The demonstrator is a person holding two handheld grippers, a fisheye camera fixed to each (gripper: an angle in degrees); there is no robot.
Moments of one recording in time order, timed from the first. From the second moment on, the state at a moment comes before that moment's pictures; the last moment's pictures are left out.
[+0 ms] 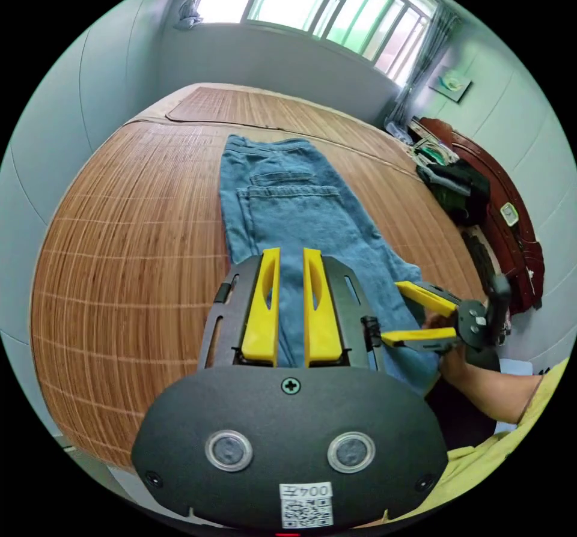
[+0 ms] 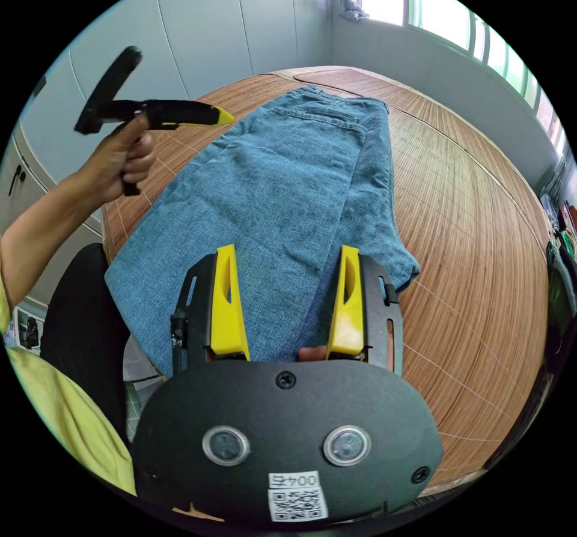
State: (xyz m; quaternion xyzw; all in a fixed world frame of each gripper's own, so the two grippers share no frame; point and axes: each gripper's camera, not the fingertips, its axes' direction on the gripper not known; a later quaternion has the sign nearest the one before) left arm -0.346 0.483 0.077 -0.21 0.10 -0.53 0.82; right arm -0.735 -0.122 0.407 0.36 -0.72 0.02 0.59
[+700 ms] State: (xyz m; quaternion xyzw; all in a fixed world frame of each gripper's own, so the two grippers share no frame) left arm -0.260 0.501 0.057 -0.25 0.13 -0.52 0.81; right arm -0.720 -0.122 0.390 0.35 -0.72 0.02 0.60
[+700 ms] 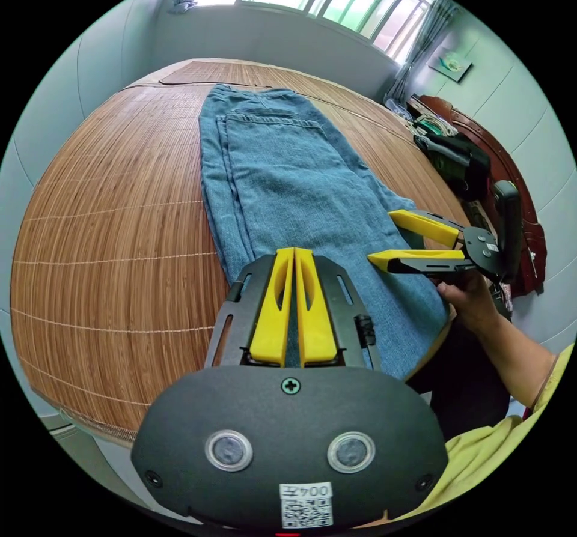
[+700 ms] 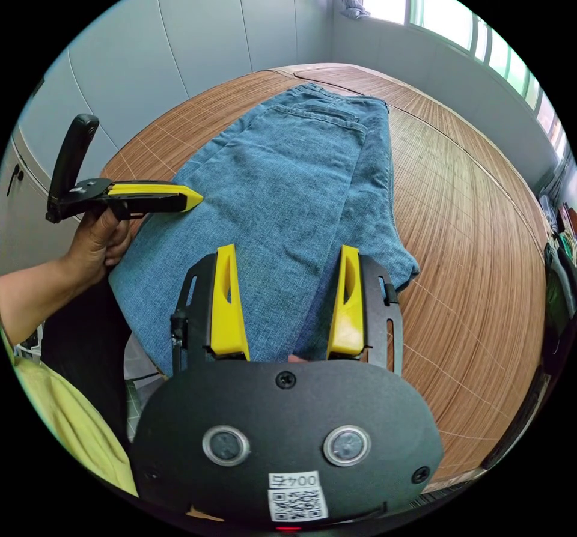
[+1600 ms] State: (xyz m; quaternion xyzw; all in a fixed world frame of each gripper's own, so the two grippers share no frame) left arm -0.265 0.509 0.061 -0.25 0.12 -0.52 0.81; right arm -0.680 -0.108 0.381 0.35 -0.72 0.02 0.60
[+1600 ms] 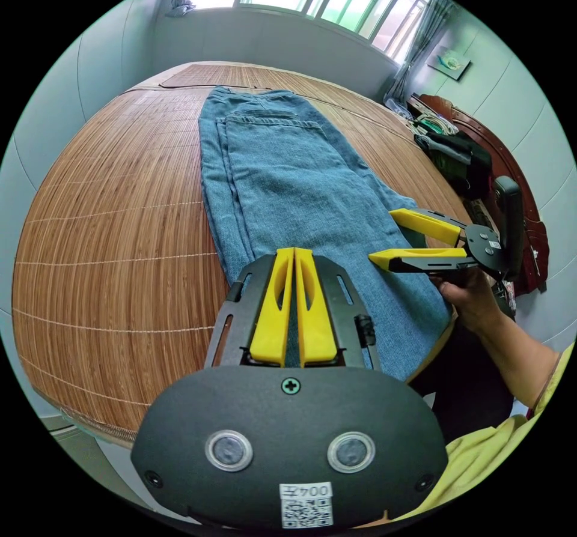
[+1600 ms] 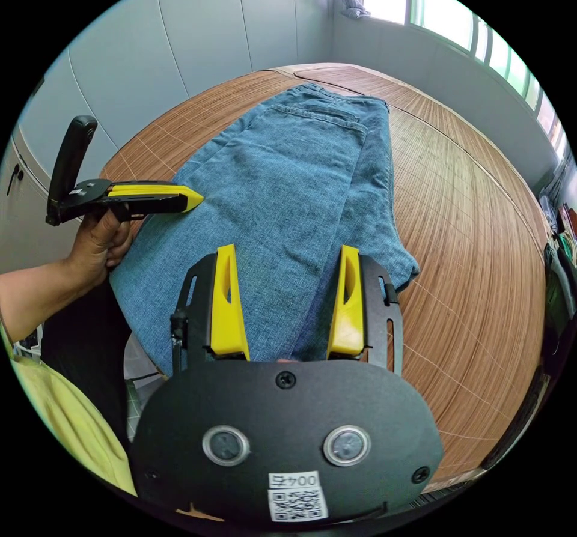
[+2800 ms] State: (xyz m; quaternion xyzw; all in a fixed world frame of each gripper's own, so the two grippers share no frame) left arm -0.268 0.513 0.070 -0.26 0.10 -0.50 0.82; right arm -0.527 -0.116 0.604 0.32 -0.85 0.08 0.41
